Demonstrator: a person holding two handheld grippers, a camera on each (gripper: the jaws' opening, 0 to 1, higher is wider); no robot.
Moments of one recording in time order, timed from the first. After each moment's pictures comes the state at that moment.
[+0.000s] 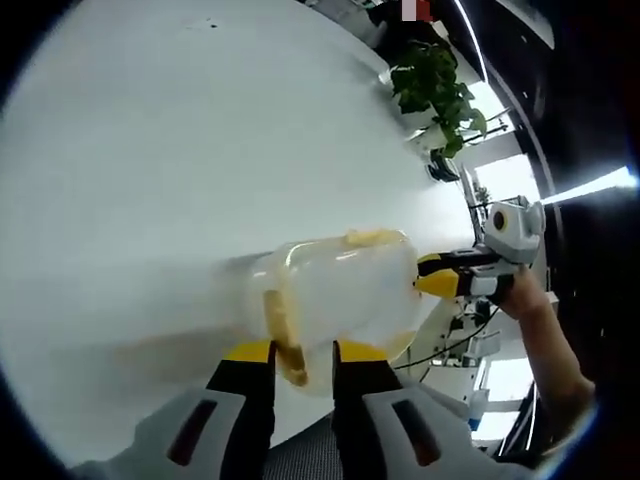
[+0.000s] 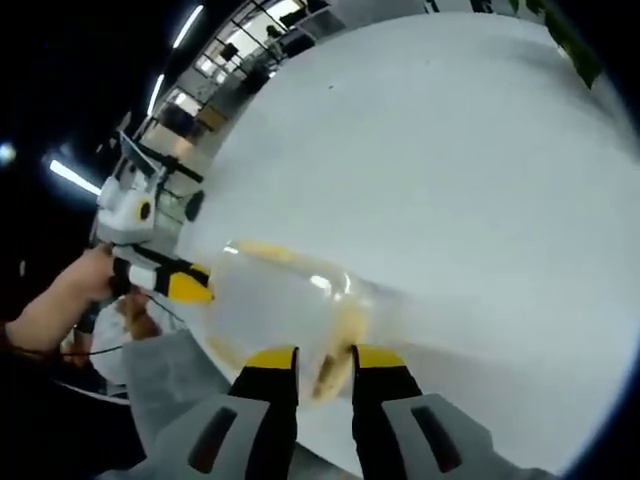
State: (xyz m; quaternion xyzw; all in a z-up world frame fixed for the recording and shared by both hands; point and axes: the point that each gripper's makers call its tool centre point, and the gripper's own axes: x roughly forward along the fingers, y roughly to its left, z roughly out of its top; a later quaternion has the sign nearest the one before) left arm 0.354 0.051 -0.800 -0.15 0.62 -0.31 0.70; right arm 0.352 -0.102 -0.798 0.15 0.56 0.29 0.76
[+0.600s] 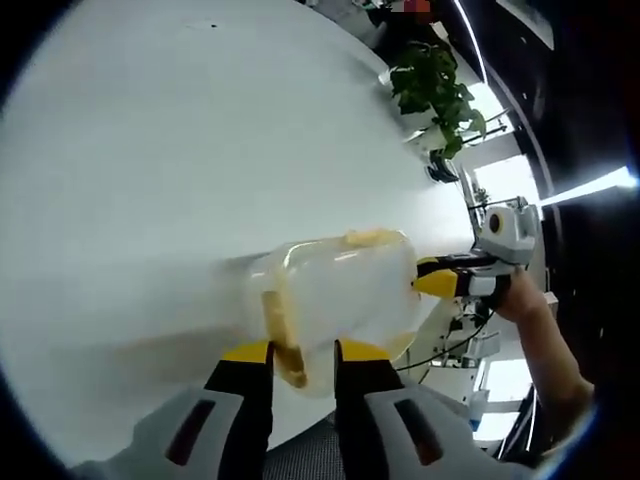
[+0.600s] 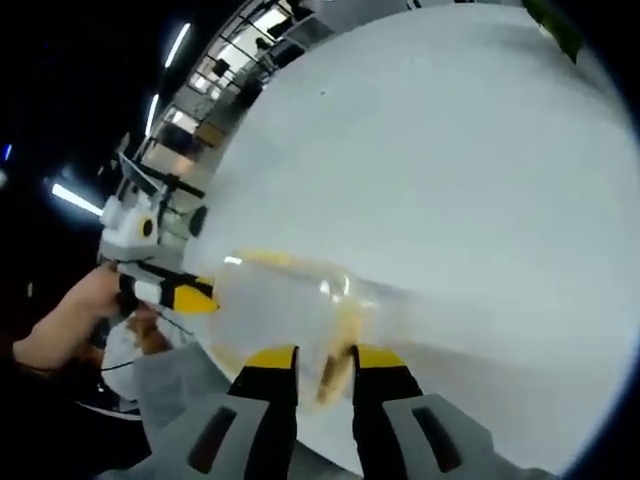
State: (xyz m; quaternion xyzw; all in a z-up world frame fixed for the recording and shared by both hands) left arm 0.351 0.051 -0.801 -0.16 0.62 -0.31 0.70; right arm 0.351 -0.100 -0.798 0.18 0.56 0.28 0.76
